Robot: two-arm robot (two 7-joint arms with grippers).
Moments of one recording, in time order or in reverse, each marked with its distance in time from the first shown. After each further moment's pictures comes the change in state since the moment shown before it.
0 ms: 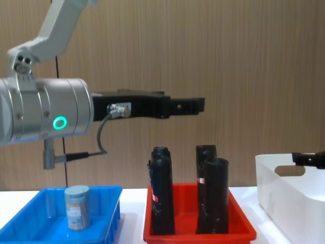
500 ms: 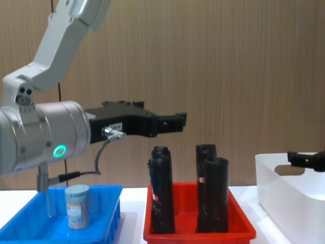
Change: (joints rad) left arm 0.066 0.009 0.032 -0.018 0.090 -0.099 0.191; right arm -0.137 0.014 -0.002 -0.189 0.013 -0.016 -0.040
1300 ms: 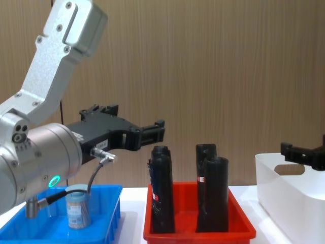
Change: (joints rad) left arm 0.088 0.012 0.040 -0.024 0.117 -0.131 0.252; right arm -0.225 0.022 -0.002 -0.312 0.021 -0.026 -0.067
